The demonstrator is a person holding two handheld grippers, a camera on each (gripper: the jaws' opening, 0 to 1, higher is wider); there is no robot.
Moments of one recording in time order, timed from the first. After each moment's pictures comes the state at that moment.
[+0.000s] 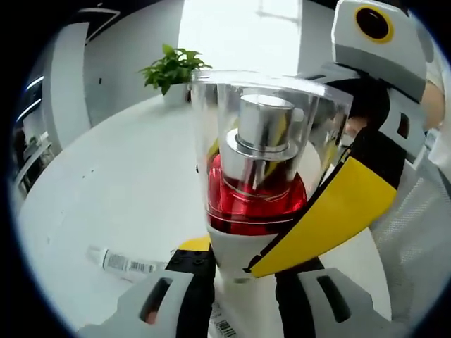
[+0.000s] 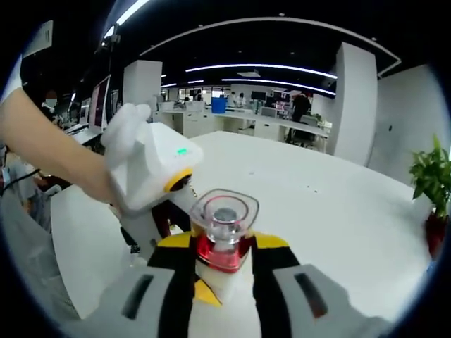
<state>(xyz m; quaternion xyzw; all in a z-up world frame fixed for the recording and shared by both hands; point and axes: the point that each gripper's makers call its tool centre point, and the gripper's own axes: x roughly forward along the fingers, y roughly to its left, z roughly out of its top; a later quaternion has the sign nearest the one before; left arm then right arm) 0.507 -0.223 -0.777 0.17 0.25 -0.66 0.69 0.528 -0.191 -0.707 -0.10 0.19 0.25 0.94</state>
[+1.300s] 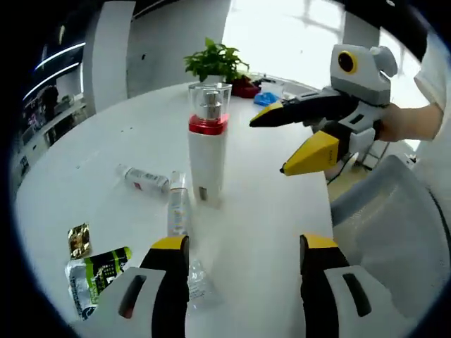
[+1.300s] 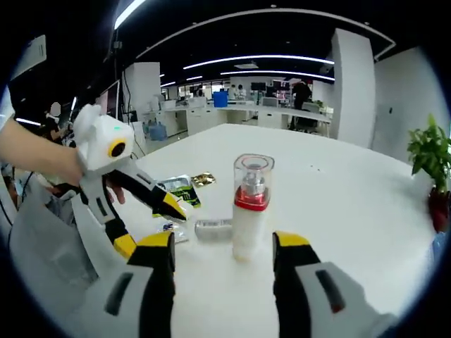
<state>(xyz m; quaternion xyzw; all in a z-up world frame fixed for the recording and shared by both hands) 0.436 -0.118 -0.758 0.11 0.31 -0.56 0.76 0.447 -0.196 -0.711 -0.07 0.23 0.26 0.94</state>
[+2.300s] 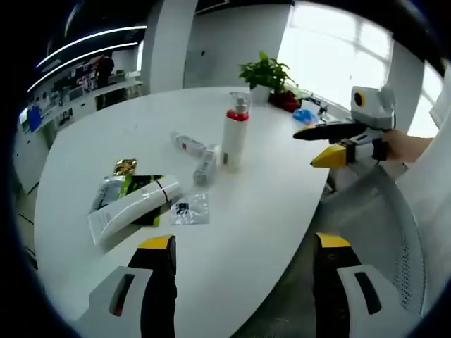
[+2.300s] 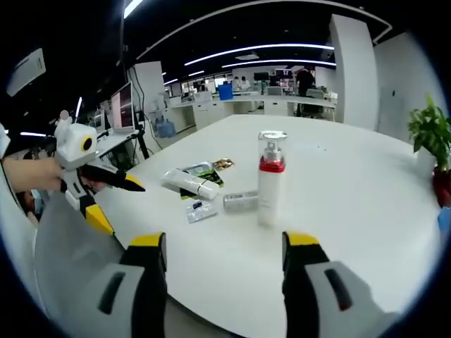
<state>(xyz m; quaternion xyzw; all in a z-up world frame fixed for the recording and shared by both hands) 0.360 -0.025 -0.740 0.04 0.34 -0.42 0.84 0.379 -0.196 -0.711 -0.03 0.26 0.28 0.92</state>
